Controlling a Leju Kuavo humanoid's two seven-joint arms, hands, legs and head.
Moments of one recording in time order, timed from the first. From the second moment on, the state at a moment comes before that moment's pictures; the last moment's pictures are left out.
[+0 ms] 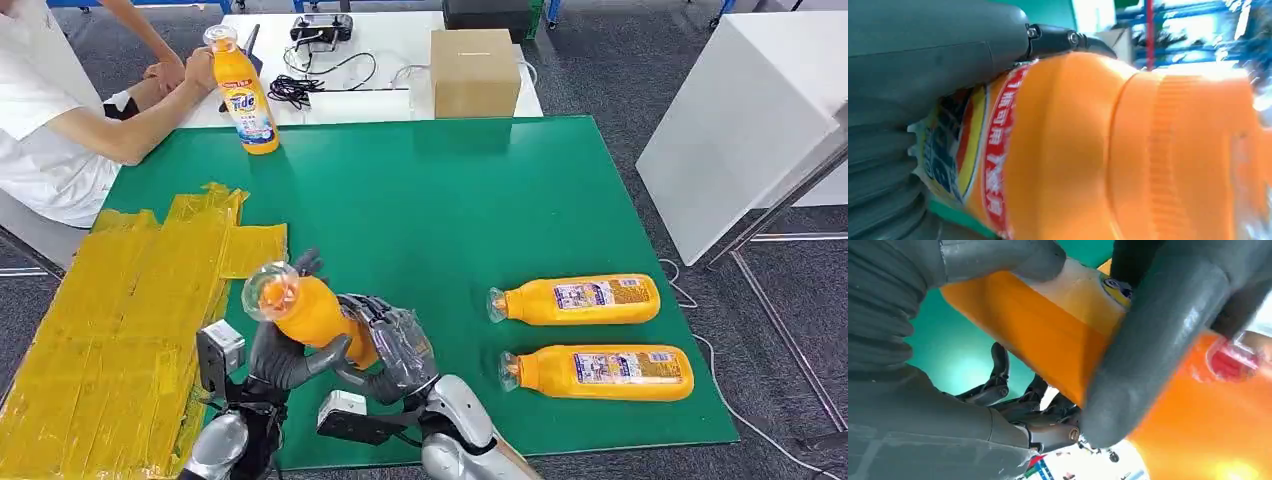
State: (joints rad) left arm -0.05 -0.09 -0.38 -1.47 0.14 0.07 -0.45; right arm -0.24 0.16 0.76 -1.14 0.68 -0.41 -0.26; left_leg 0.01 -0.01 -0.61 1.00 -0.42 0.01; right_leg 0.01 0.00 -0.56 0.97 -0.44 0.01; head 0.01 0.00
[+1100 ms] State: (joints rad) left arm 0.00 -0.17 -0.29 -1.65 0.16 0.31 -0.61; right arm -0.10 0.12 0.70 -1.36 0.57 -0.47 -0.31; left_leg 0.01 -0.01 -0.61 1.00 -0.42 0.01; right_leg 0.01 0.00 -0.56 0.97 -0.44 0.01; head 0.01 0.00
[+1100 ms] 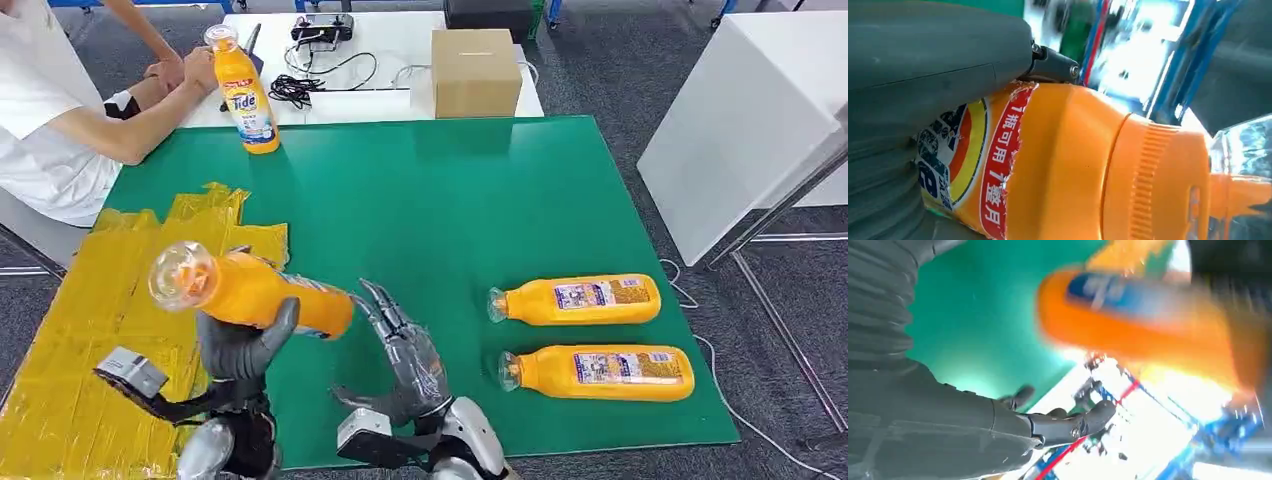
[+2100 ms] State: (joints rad) left arm -0.37 0.15 -0.35 -1.13 -1.51 0.25 0.03; right arm 0.02 0.06 0.46 -1.73 0.60 -0.49 -0.36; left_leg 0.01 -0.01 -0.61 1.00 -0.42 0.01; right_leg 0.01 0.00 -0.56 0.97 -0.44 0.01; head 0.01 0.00
